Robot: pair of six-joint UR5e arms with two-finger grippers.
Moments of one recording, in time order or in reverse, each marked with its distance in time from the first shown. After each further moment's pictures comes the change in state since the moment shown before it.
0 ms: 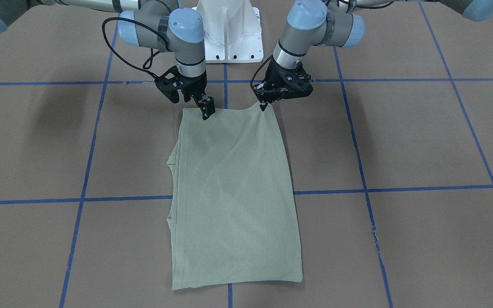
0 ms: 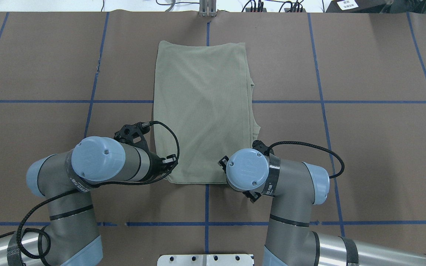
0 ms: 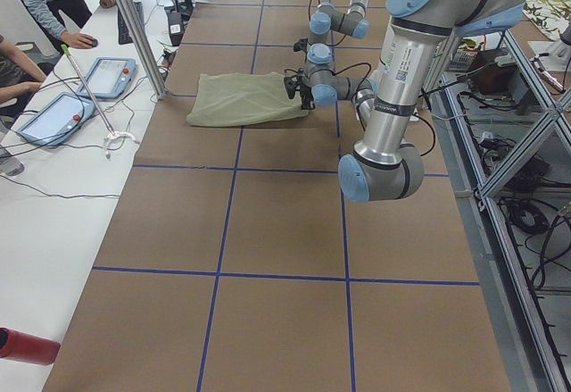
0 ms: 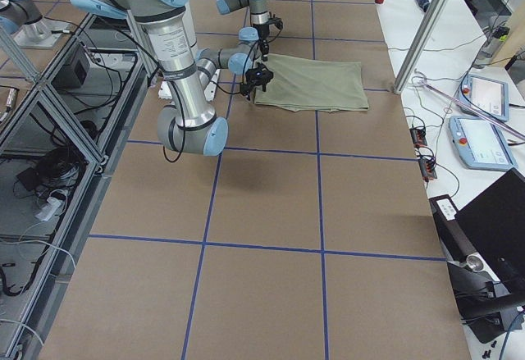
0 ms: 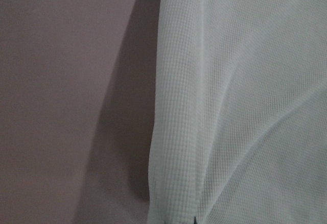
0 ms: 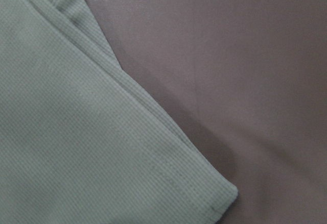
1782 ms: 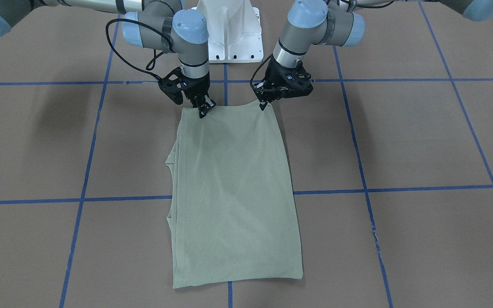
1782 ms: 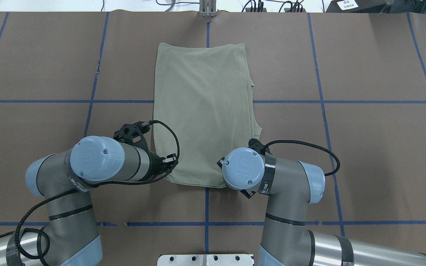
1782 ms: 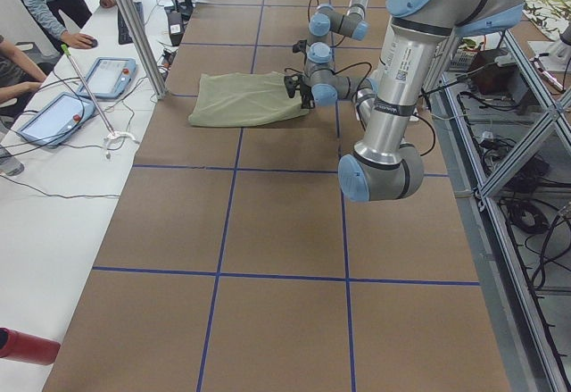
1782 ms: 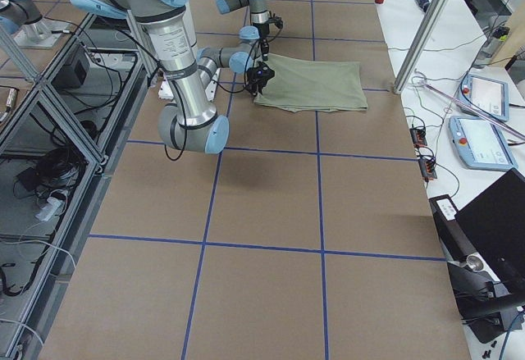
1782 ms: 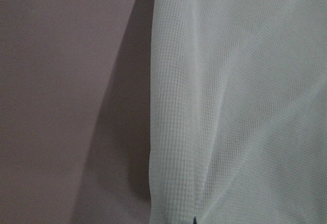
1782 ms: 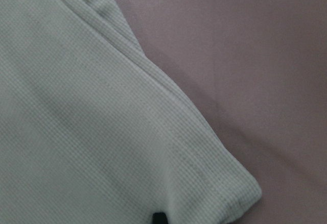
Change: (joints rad) left arm -0.001 0.000 -0.007 0.000 0.001 -0.003; right arm 0.000 0.018 -0.015 0.001 -0.004 -0.017
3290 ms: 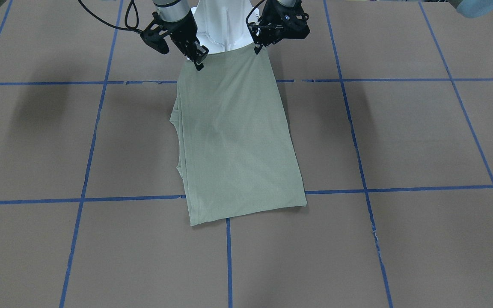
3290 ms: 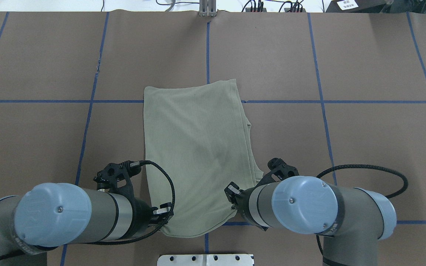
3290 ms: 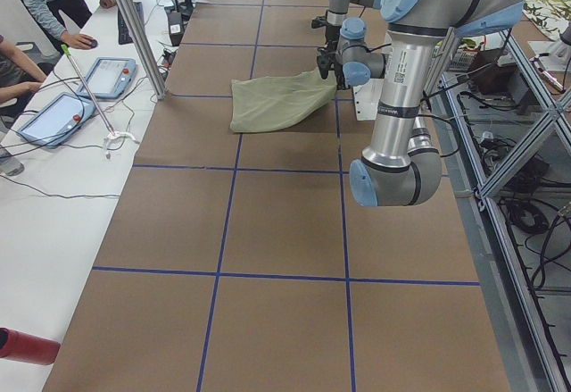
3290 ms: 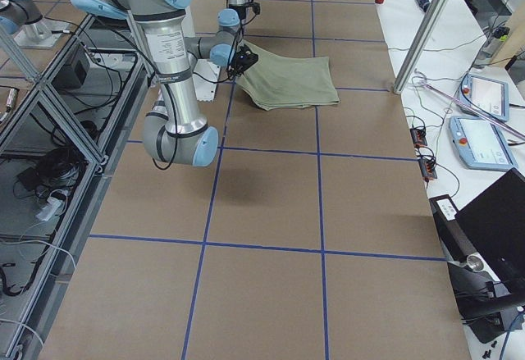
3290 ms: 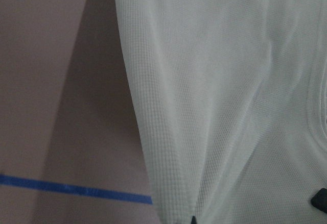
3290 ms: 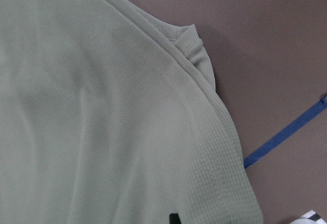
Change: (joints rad) left arm 0.176 0.083 -0.377 0.252 0.010 -0.054; right arm -0.092 -0.189 0.416 0.033 0.007 0.008
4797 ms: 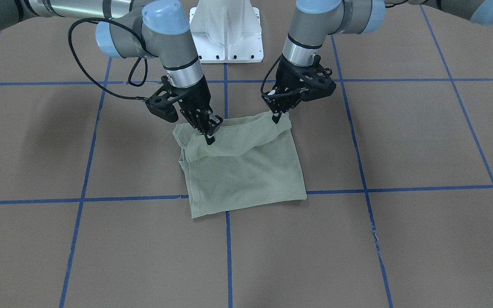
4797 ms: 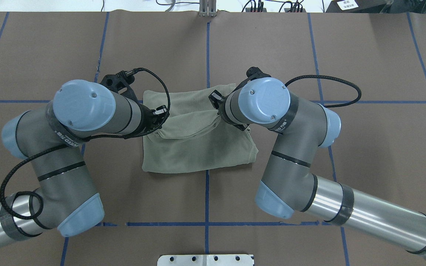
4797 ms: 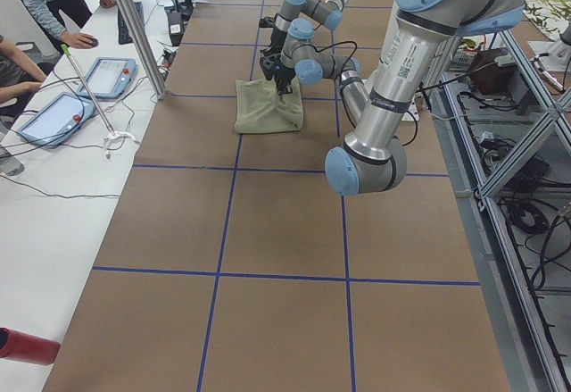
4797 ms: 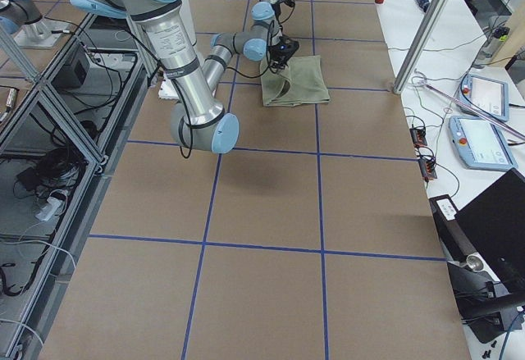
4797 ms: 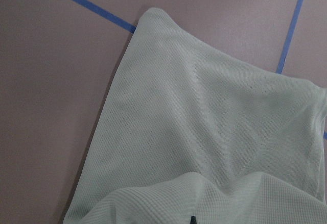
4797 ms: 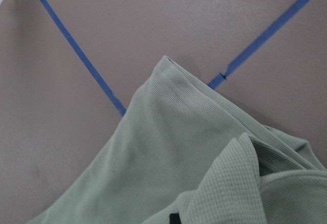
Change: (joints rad) left arm -0.356 -0.188 0.369 -0.079 0.001 0.057; right arm 0.327 0.296 -0.485 0.203 -0.033 -0.235
